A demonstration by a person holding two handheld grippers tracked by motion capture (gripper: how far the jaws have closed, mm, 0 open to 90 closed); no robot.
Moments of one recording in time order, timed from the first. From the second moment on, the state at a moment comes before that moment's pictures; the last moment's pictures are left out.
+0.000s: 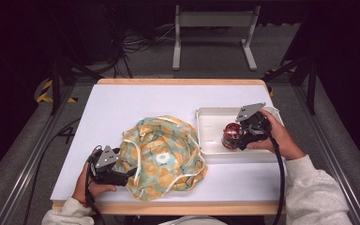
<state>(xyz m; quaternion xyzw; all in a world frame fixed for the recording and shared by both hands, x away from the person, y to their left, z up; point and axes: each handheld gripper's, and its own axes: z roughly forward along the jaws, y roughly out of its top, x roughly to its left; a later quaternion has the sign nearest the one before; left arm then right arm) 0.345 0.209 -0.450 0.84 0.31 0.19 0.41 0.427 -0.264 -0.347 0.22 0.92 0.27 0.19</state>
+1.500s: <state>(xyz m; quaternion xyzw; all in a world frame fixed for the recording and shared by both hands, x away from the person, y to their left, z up) 0.346 0.209 -0.451 0.84 0.31 0.19 0.40 0.388 -0.314 -0.360 0.26 0.88 0.31 0.26</state>
